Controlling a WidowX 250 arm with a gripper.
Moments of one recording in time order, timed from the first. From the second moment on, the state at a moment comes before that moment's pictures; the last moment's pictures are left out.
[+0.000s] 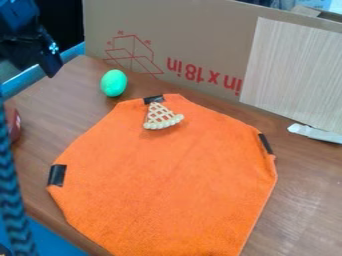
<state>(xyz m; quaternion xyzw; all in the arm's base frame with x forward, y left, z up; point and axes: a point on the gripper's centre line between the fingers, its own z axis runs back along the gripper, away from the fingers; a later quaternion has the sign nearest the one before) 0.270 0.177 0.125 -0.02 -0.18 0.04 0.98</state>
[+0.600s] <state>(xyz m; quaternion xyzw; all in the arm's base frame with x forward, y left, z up) 0.264 0.129 0.102 0.03 -0.21 -0.04 0.98</state>
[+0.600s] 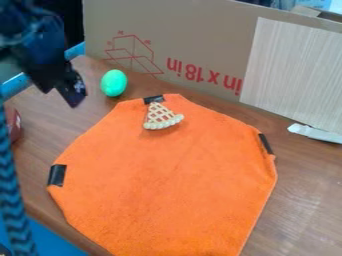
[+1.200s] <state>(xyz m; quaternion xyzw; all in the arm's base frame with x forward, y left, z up) 0.289 0.082 0.073 0.22 -0.26 -0.10 0.94</state>
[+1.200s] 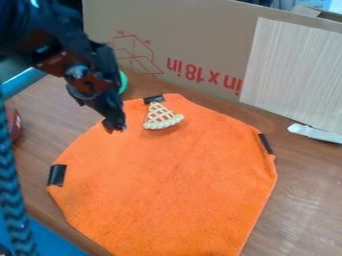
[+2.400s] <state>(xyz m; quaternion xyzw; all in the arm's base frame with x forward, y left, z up) 0.337 0.051 0.022 0.28 -0.21 -0.12 0.93</state>
